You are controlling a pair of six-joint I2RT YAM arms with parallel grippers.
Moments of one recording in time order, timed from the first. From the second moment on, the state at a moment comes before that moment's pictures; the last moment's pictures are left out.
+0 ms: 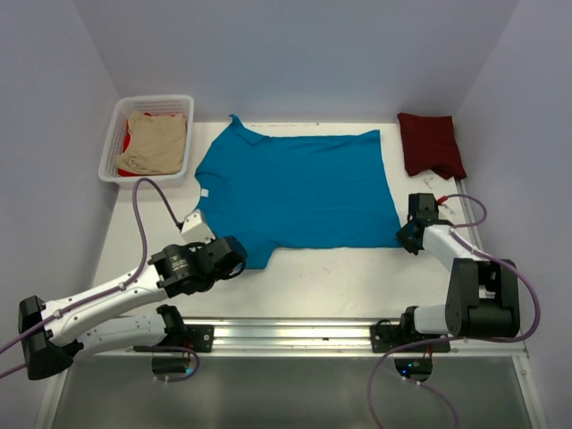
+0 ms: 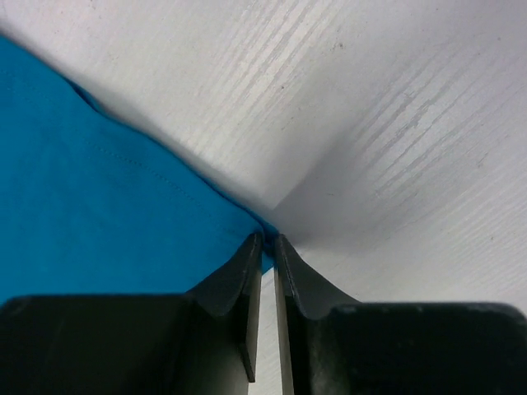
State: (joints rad) left arm -1.03 0.93 0.81 -1.01 -0.64 -1.45; right arm -0.04 1.36 0.63 -0.37 0.27 0.81
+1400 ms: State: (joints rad) left arm -1.00 0.93 0.85 -1.03 -0.87 -1.23; right arm -0.04 1.30 0.74 -0.46 0.11 0.71
